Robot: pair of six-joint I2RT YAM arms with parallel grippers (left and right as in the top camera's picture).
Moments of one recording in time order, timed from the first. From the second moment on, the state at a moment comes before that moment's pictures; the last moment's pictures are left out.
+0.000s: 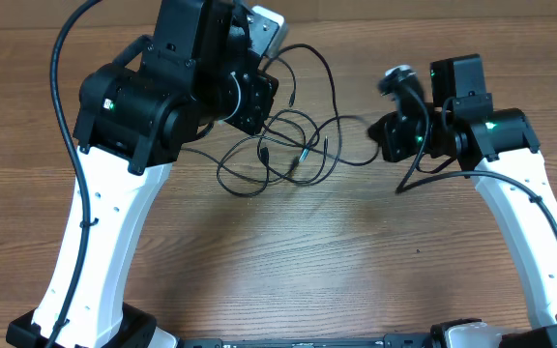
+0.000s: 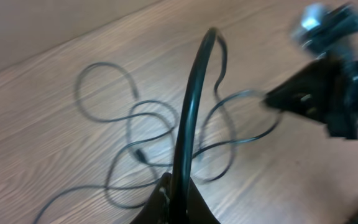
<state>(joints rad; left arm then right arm) -0.45 1.67 2.22 -1.36 0.16 0.01 0.17 1.48 1.39 -0.93 -0.32 -0.09</state>
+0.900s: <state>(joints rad) -0.48 1.69 2.22 -1.34 0.23 -0.09 0.12 1.48 1.39 -0.87 -0.71 0.01</state>
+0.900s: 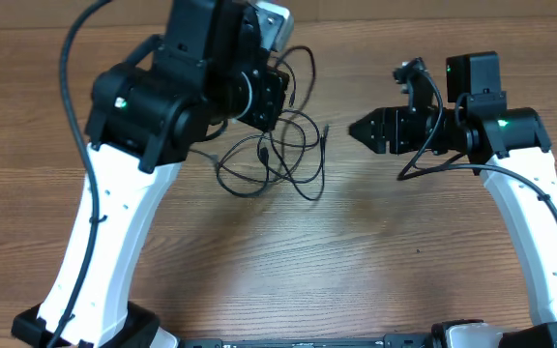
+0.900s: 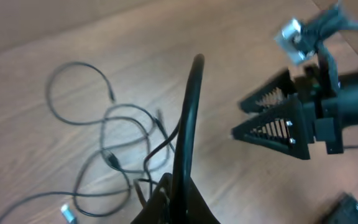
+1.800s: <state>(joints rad) -0.48 1.75 2.22 -1.11 0.54 -0.06 0.14 1.48 1.39 -0.67 -1.08 -0.07</state>
